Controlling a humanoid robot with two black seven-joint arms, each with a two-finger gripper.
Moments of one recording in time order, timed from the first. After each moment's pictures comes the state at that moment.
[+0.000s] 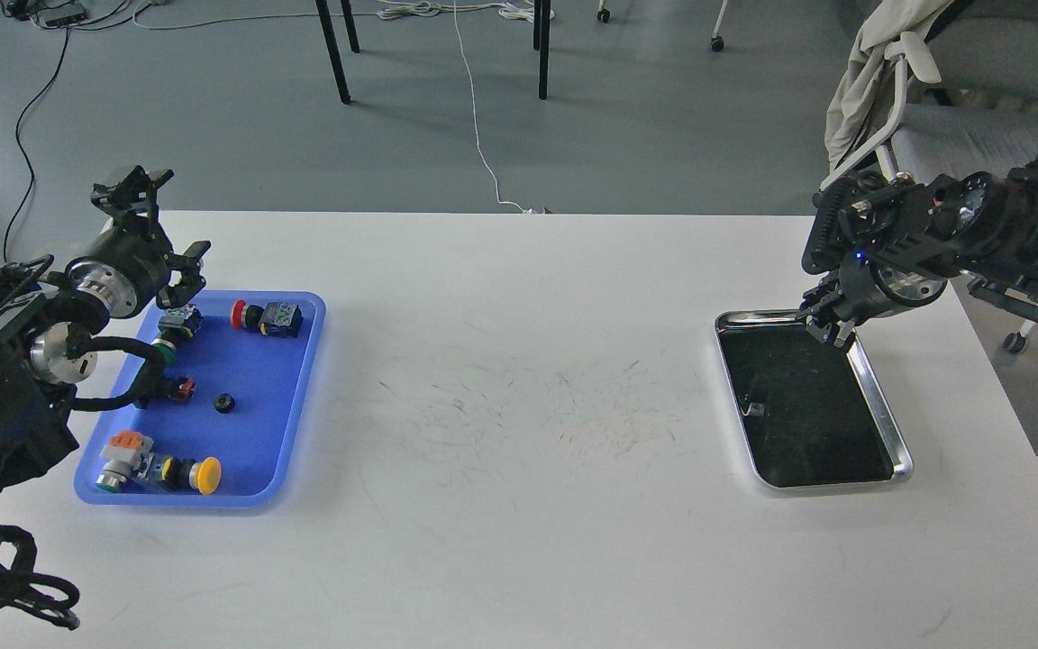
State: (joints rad) left arm -0.86 0.30 -0.51 -0.13 0.04 -0.47 -0.21; right arm 1.44 -0.47 -0.63 0.83 -1.96 0.23 0.49
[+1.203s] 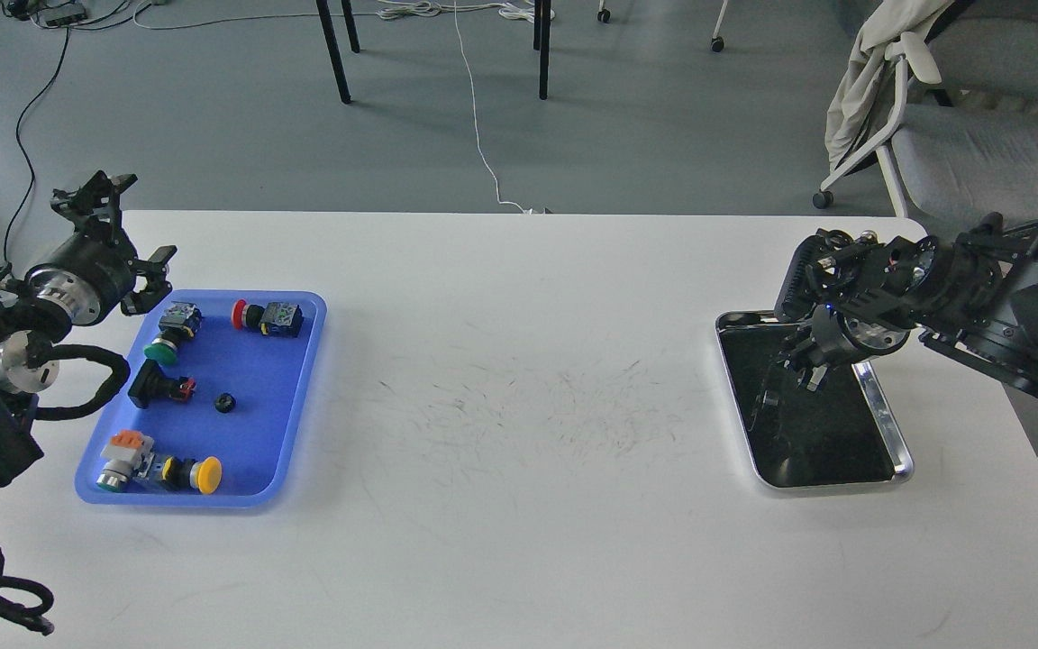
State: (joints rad) left arm -0.84 0.35 -0.52 -0.13 0.04 -0.49 -0.21; right arm 1.28 -0.37 -0.57 0.67 -1.96 0.21 0.49
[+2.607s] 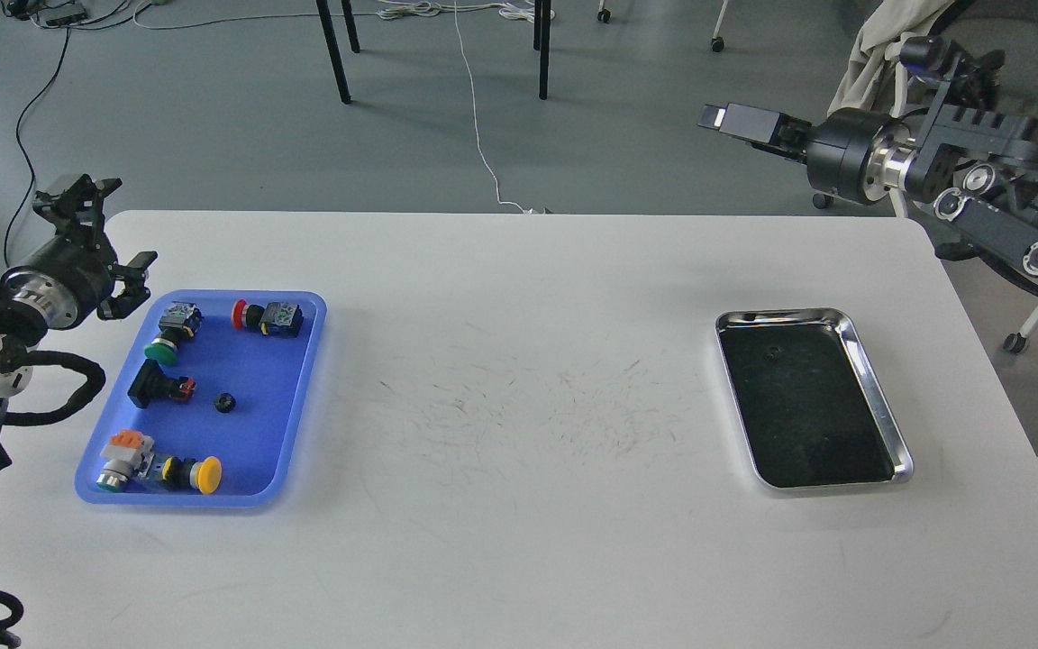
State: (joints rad) left arm -0.83 0.43 -0.47 -0.20 0.05 -0.49 -0.22; right arm 1.29 -0.50 -0.13 0.67 -0.76 0.19 0.49
